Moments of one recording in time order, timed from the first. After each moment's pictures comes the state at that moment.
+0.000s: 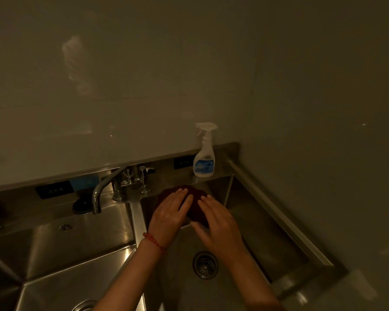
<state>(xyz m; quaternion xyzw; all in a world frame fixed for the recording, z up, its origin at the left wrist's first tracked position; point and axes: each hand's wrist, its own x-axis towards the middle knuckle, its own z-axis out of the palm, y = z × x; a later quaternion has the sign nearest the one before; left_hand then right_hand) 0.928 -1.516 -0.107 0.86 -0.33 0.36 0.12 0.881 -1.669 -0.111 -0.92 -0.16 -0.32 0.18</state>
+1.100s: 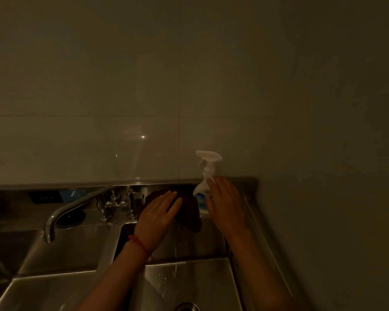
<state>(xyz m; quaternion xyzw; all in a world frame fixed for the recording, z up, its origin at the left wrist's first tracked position) 1.042 -1.605 -0.079 0.91 -0.19 0.36 -0.01 1.099 -1.787 -0.074 -0.88 -0.23 -0.38 0.16</state>
